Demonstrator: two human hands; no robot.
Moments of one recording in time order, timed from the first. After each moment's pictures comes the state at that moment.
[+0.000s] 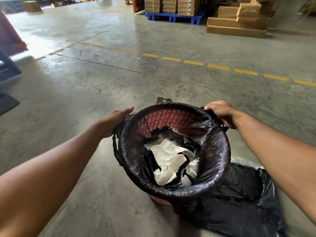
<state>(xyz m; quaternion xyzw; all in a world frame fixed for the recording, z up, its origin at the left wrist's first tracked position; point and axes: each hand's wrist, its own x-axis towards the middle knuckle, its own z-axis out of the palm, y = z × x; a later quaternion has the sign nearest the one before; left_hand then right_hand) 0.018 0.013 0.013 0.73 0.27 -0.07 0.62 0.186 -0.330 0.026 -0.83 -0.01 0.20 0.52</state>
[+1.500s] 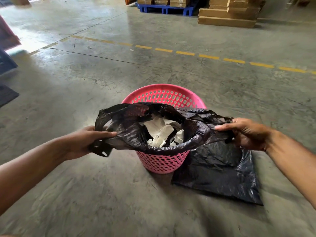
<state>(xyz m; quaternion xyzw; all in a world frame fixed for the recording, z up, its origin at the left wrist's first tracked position) -0.168 -0.035 0.044 0.68 0.22 -0.16 0.68 0.027 -0.473 0.036 -0.70 -0.05 0.40 0.59</state>
